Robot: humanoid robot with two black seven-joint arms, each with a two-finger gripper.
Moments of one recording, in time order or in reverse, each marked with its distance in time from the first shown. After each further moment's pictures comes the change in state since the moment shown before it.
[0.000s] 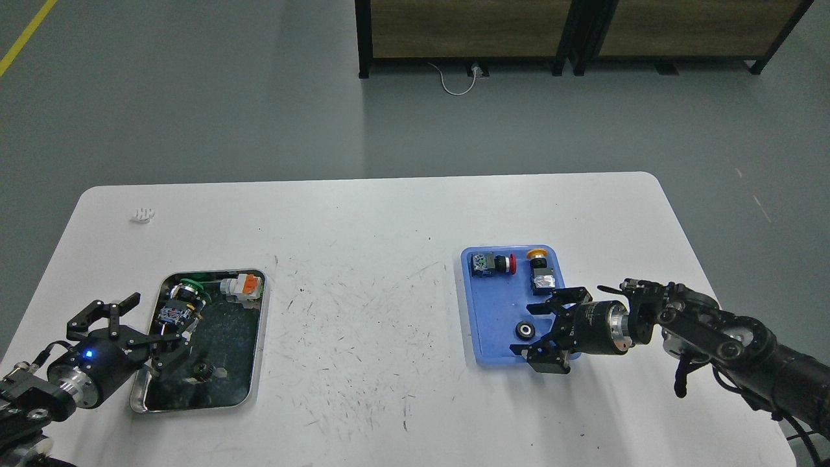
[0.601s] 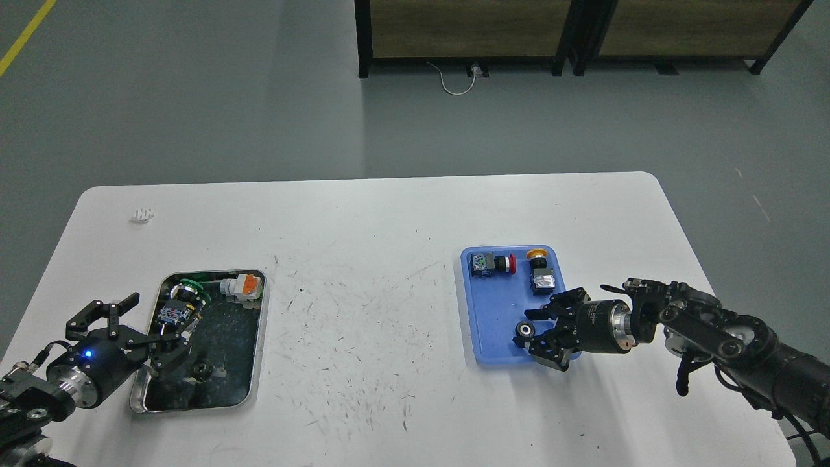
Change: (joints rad) left arm 0.000 0.003 0.000 0.000 0.000 0.000 0.001; right arm 0.002 0.001 0.005 -0.019 0.000 0.000 -0.010
